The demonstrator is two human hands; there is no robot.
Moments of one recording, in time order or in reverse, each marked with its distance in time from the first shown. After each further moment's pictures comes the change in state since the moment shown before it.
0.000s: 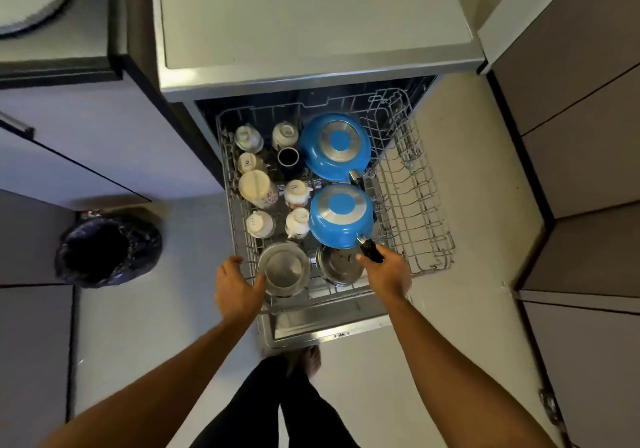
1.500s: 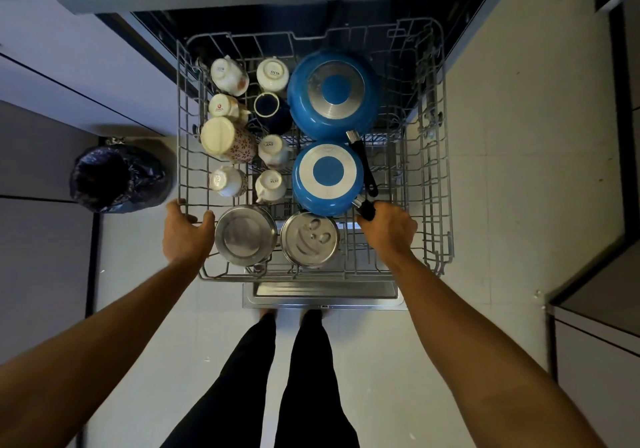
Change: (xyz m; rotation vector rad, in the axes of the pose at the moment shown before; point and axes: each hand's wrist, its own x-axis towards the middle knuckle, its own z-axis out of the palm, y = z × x) left_hand 0.033 0.022 0.055 0.150 0.328 -0.212; right_hand 0.156 0.051 -0.001 -0.576 -0.197 -0.373
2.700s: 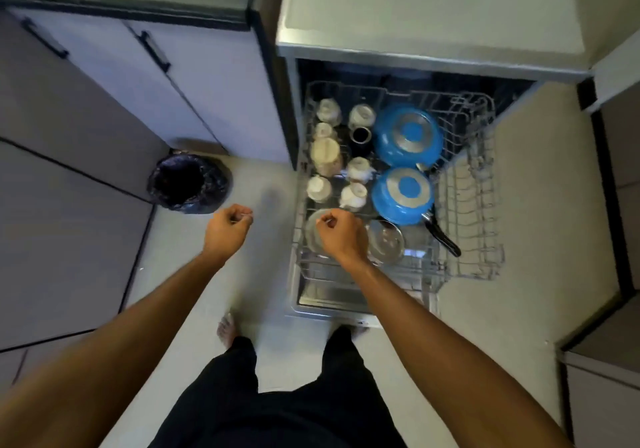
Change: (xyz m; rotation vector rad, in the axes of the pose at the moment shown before) left_hand 0.027 -0.110 -0.163 -0.365 -0.264 0.108; right_hand -0.171 -0.263 -0.016 0.432 -0.084 -0.147
